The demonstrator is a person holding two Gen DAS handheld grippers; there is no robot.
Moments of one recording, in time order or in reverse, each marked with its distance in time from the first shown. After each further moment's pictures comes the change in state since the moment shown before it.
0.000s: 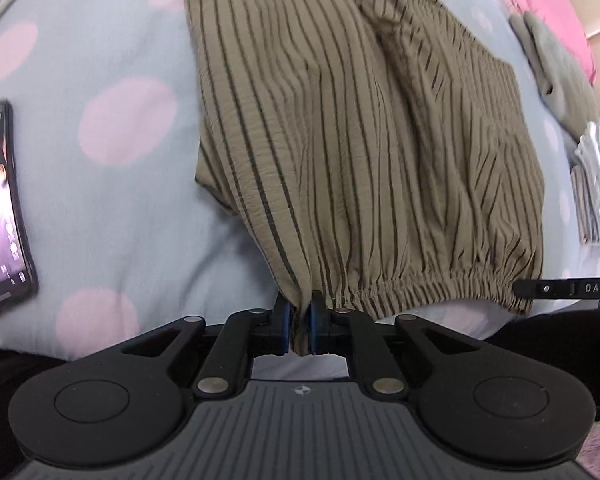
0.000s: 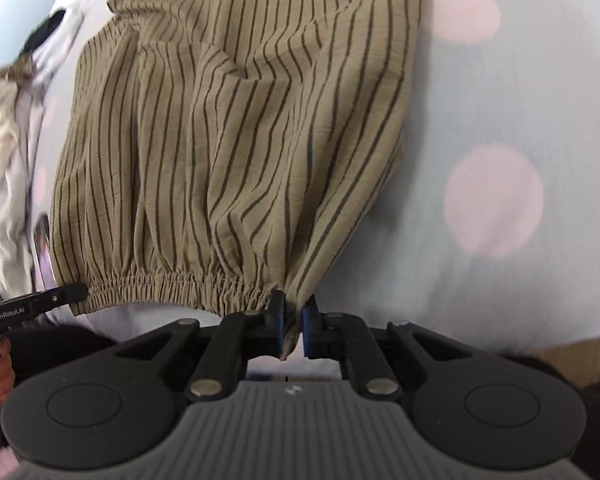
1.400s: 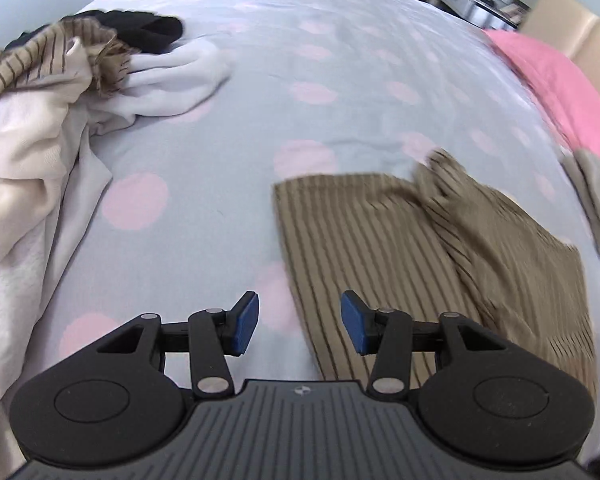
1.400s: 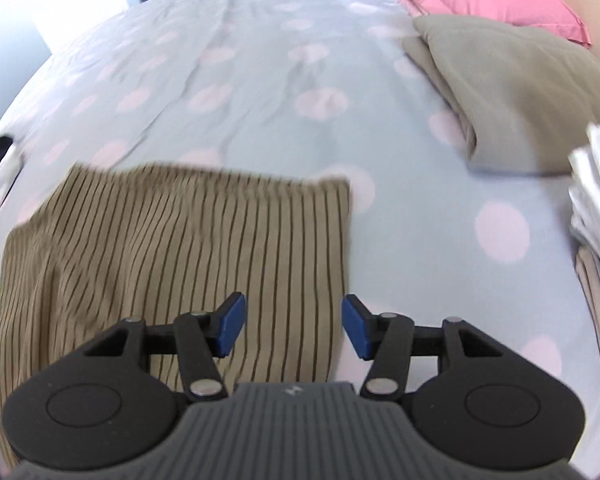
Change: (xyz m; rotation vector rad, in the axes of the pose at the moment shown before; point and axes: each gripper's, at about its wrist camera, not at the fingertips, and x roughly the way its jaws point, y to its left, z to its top) left arm -0.051 0.058 0.167 0.005 -0.390 0.168; right arm -0.076 -0.009 0.163 -0.051 -0.500 -0.260
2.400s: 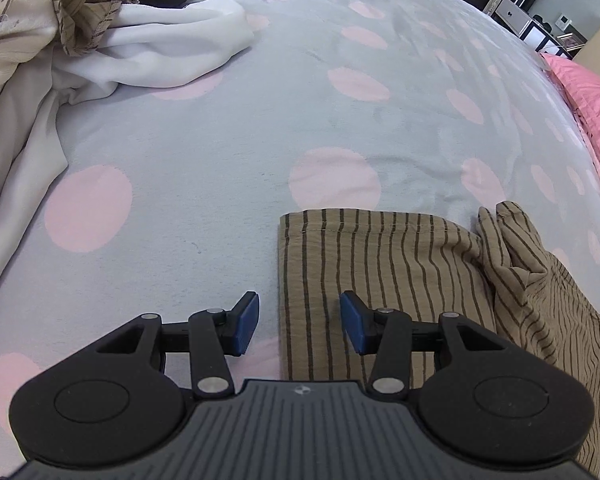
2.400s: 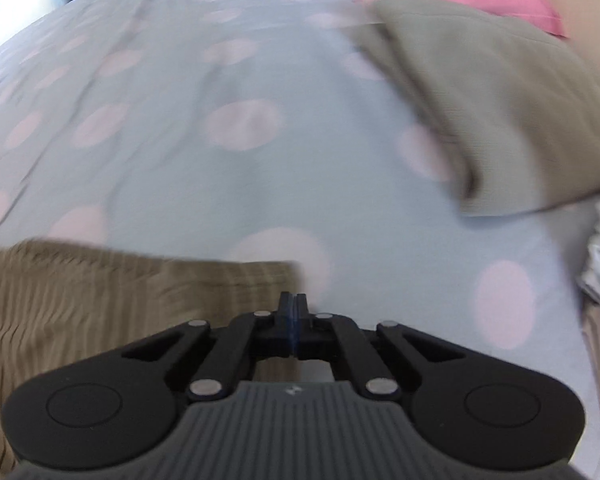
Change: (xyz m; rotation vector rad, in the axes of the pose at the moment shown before) left arm 0.084 0.008 0.040 -0.133 0.039 0.020; right arm 0.089 -0.046 0.056 0.128 -0.001 -0.240
